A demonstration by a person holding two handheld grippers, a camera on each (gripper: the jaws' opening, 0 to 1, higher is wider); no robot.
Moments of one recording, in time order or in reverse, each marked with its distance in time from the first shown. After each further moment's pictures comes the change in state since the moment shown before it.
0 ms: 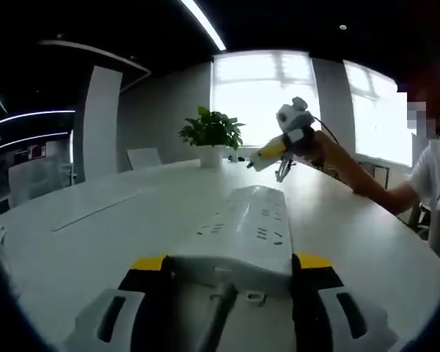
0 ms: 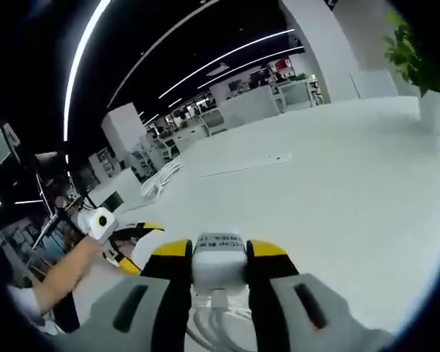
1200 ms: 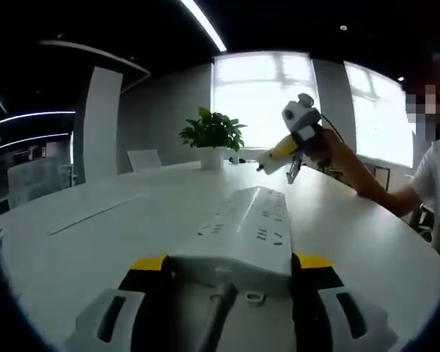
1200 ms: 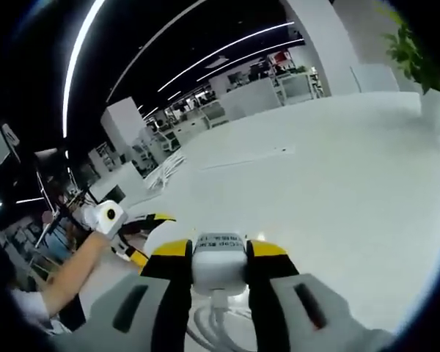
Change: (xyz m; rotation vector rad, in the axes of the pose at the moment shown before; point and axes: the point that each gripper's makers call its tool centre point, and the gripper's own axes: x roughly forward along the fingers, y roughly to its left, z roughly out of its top) left arm 0.010 0.004 0.004 -0.001 -0.010 0.003; right arm -0.001 0.028 -0.018 -0.001 0.056 0.010
